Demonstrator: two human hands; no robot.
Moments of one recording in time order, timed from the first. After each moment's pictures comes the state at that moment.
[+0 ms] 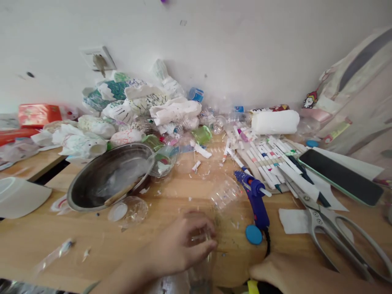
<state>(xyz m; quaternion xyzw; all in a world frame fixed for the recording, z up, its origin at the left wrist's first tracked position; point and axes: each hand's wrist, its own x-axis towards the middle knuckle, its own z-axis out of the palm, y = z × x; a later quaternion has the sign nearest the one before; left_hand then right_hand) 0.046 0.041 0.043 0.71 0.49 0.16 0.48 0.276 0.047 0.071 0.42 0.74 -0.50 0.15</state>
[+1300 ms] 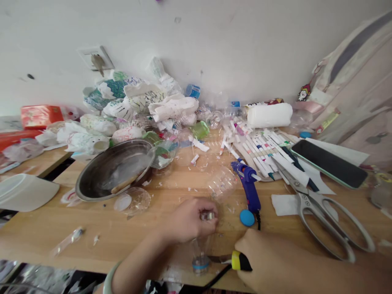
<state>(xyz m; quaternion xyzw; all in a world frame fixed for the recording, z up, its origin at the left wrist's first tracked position) 0.060 0.051 0.028 0.72 0.48 0.13 0.48 0.258 0.030 0.042 0.46 0.80 -0.35 0.17</state>
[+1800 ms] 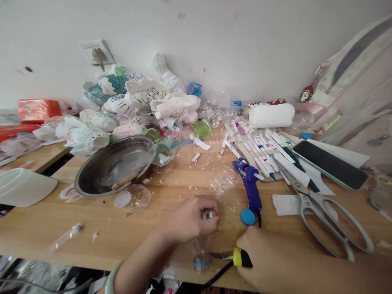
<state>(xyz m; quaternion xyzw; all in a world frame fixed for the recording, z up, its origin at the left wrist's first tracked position) 0.059 0.048 0.021 0.73 0.48 0.16 0.46 0.255 0.032 0.048 0.47 0.79 -0.34 0.19</state>
